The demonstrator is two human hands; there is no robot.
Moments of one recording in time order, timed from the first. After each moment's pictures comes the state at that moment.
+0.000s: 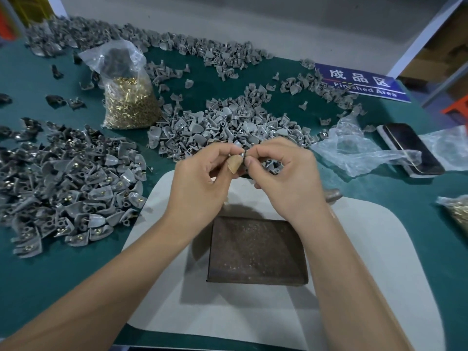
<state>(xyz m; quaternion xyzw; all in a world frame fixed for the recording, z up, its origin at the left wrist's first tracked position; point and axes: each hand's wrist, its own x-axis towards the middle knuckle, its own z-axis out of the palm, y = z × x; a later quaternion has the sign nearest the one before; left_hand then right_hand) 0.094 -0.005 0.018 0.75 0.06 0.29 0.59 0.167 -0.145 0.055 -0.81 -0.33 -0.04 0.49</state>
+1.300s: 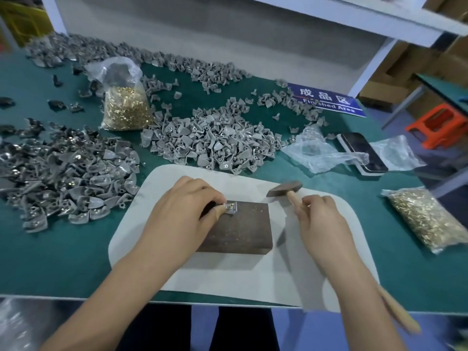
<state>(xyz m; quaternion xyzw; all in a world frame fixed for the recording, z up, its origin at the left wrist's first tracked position) 0.013 -0.034 0.046 0.93 0.03 0.20 0.31 0.121 -0.276 0.046 -0.98 -0.11 0.01 0.15</state>
